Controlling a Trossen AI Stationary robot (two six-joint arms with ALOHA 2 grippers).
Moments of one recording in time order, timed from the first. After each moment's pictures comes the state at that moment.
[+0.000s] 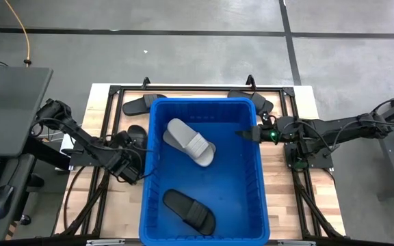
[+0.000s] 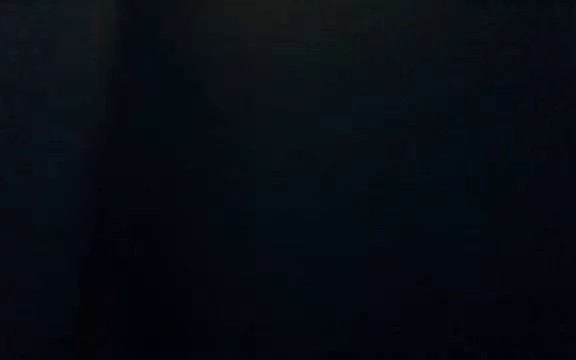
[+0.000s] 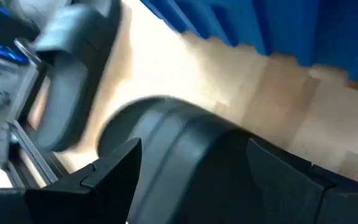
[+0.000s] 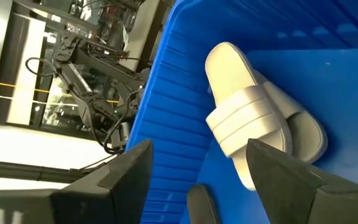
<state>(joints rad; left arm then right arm) -0.48 1.30 0.61 -1.11 -0.73 -1.08 0.11 0.82 0.65 -0.13 0.26 1.23</state>
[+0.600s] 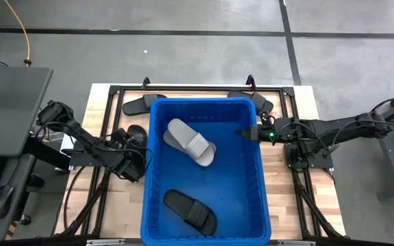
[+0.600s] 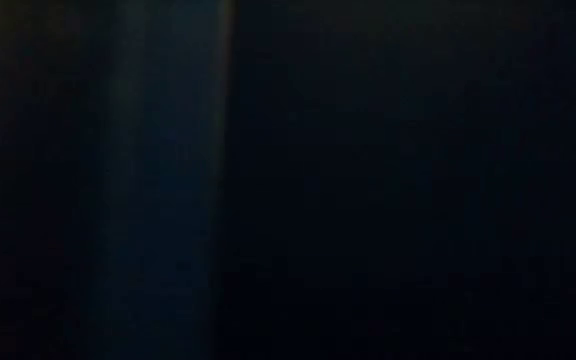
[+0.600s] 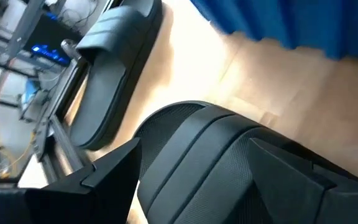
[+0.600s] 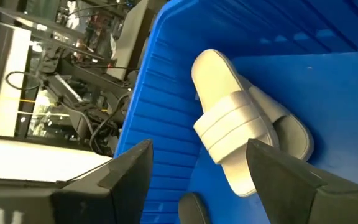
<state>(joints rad) -0.45 1.33 0.56 -1.14 -0.83 -1.17 0.11 0.85 0.65 -0.15 0.31 1.26</state>
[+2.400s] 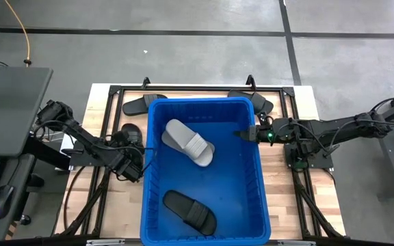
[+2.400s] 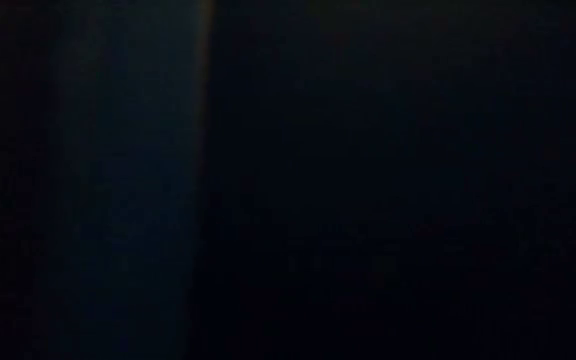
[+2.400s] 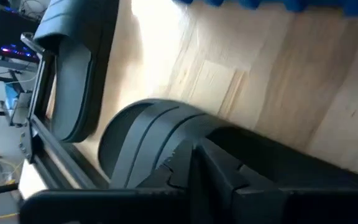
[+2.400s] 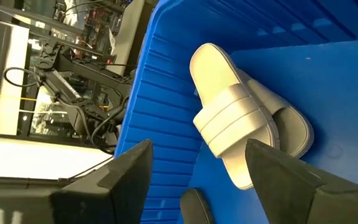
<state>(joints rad) -0.44 1.32 0.59 -1.13 -0.68 -0.97 0.11 0.89 0.65 -0.15 0.28 1.29</state>
